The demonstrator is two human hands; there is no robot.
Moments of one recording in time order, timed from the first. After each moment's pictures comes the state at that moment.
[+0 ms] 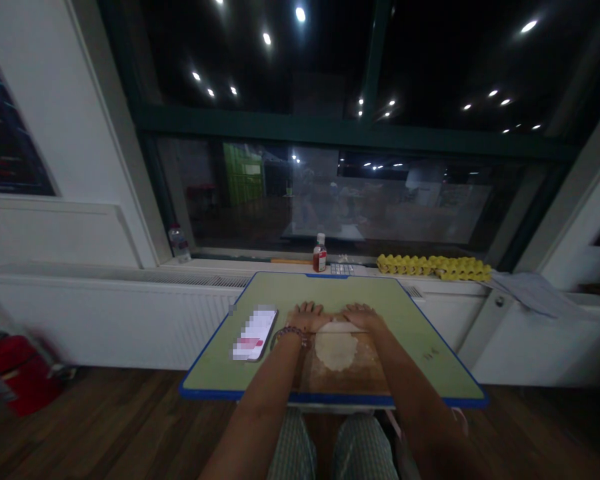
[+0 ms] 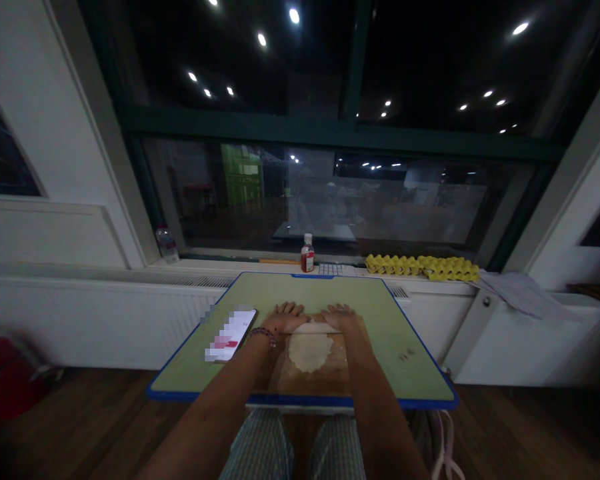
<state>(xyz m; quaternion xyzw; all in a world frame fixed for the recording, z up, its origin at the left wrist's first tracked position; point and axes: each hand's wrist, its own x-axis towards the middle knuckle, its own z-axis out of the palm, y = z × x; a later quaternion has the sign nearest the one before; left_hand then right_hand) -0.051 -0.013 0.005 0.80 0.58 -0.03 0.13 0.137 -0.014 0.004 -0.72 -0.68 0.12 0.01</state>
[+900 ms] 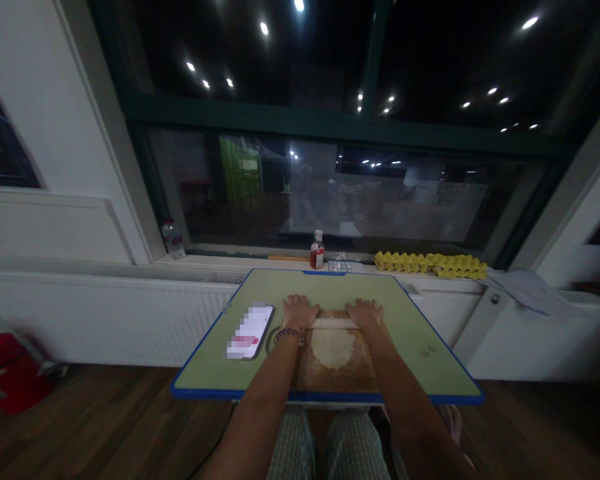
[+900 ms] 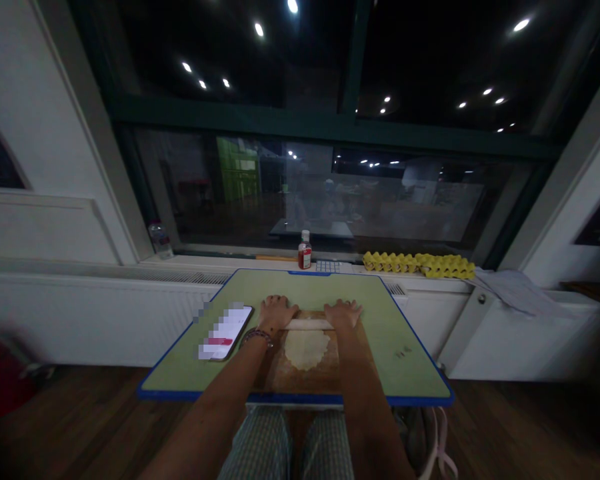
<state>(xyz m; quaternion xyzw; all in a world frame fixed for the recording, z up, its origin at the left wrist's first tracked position) -0.047 -0.005 -0.004 0.73 0.68 0.08 0.02 0.132 -0.021 0.004 -0.82 -0.56 0.10 0.06</state>
